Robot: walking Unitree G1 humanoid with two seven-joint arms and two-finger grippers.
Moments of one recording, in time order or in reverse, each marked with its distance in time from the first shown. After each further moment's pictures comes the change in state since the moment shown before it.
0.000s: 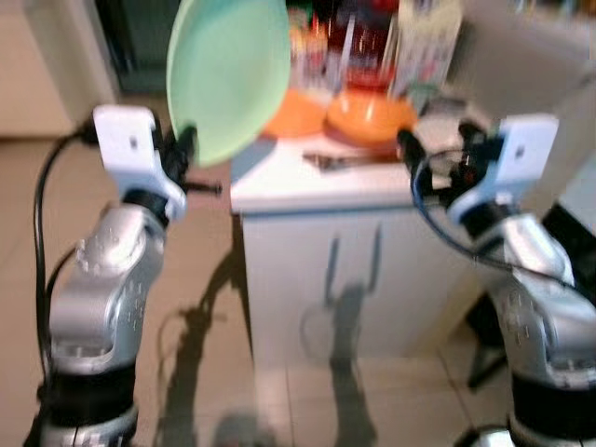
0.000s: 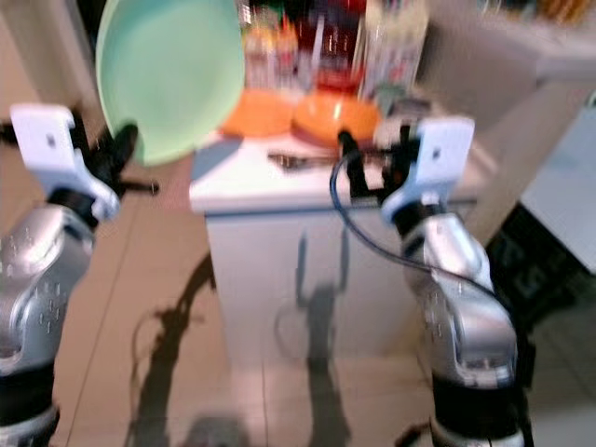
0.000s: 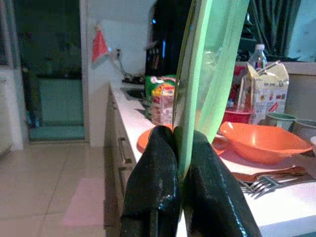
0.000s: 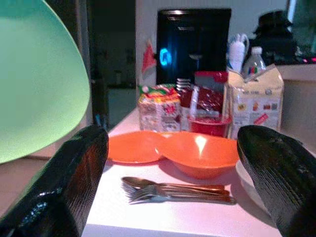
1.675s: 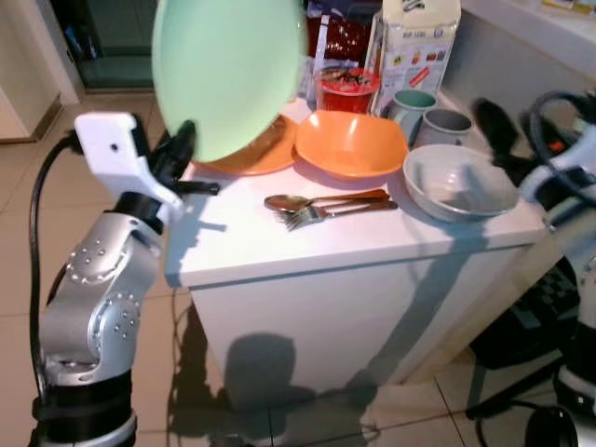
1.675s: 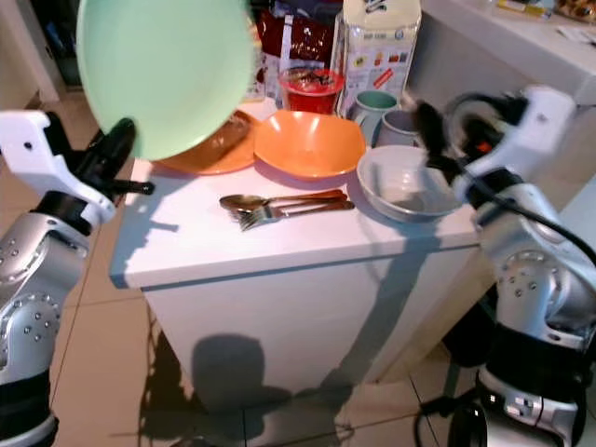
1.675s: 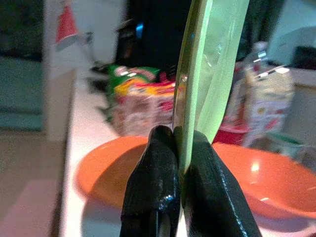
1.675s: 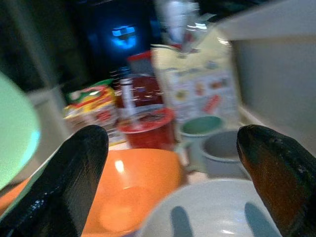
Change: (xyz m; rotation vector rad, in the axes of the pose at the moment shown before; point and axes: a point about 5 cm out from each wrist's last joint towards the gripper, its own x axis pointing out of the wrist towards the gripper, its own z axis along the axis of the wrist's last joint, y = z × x) left arm -0.008 0.005 0.001 -0.119 -0.034 -0.027; right arm 0.007 -0.068 0.025 0.207 0.052 -0.058
